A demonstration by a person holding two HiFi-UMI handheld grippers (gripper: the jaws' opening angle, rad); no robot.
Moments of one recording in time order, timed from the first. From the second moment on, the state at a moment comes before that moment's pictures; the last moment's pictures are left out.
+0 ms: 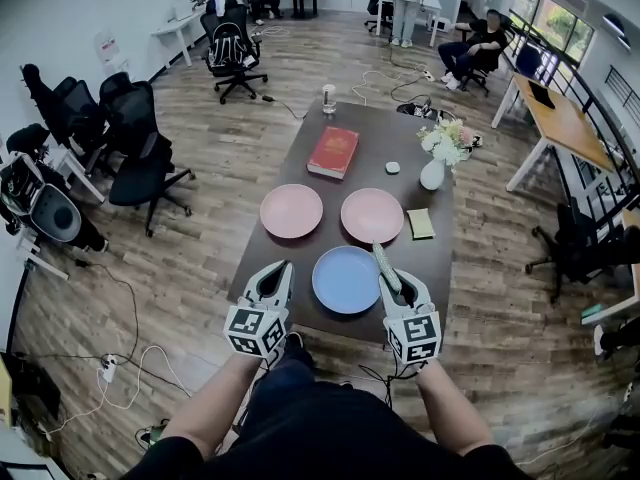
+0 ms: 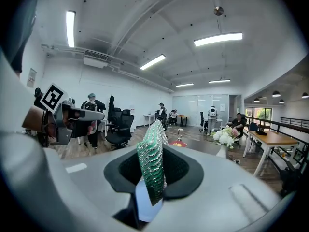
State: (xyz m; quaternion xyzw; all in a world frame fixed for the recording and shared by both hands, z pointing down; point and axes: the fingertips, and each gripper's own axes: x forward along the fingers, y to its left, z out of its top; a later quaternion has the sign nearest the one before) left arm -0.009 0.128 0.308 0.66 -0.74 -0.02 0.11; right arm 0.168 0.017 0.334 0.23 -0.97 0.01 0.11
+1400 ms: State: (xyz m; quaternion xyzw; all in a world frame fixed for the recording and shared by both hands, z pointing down) left arm -0.135 -0.004 0.331 0.80 -0.58 -0.03 0.15; right arm 0.047 -0.038 0.336 0.40 -0.91 0.02 0.15
